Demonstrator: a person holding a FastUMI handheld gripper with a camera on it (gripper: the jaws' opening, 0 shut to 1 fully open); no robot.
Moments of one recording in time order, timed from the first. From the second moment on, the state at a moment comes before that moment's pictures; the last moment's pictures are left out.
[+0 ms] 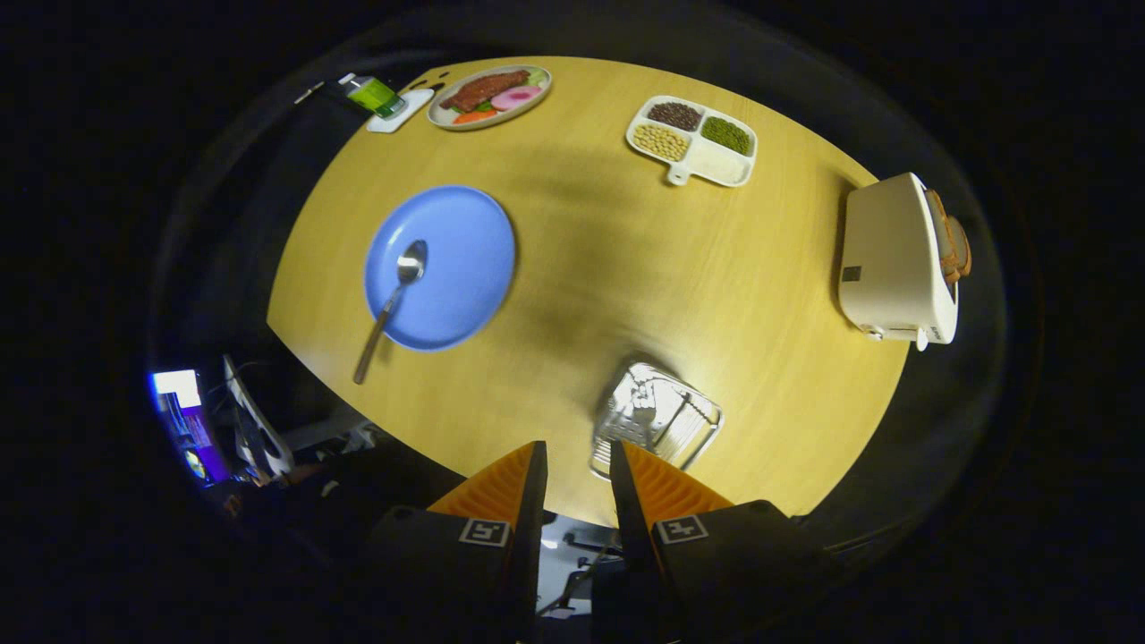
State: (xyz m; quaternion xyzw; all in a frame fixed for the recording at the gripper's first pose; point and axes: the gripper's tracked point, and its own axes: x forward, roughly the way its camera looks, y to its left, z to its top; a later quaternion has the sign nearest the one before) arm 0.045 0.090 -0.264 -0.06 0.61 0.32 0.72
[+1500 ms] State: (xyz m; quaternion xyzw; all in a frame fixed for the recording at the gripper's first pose) arm 0.035 0.338 -0.354 0.04 0.61 0.26 0.75
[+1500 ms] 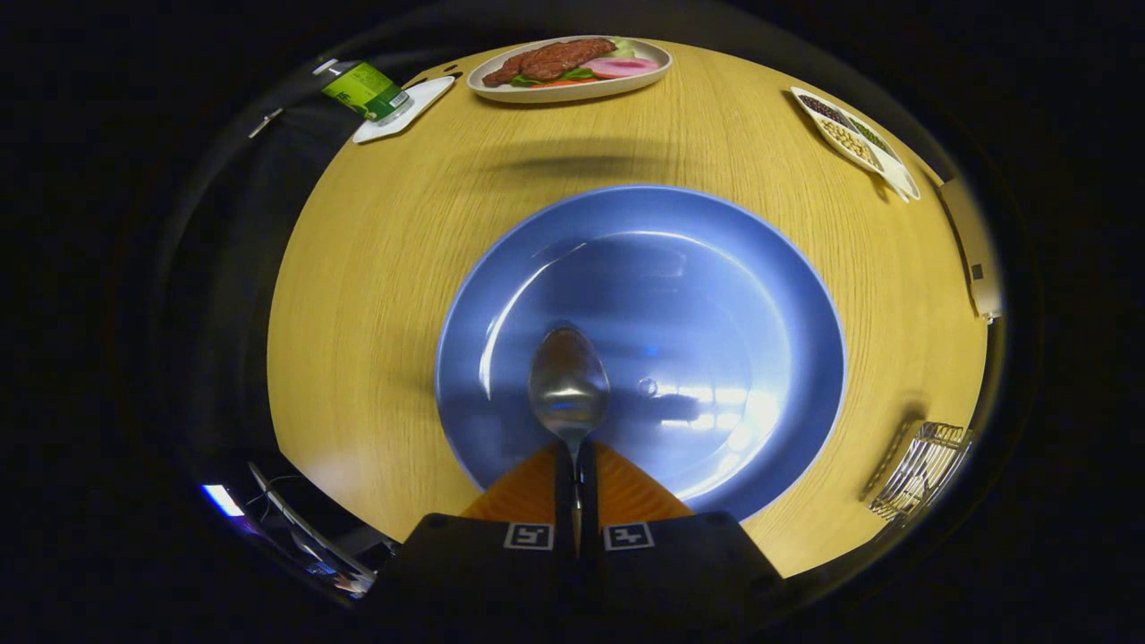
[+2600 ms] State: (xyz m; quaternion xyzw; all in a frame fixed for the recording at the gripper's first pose) arm 0.036 0.110 -0.235 0.03 0.60 0.31 0.74
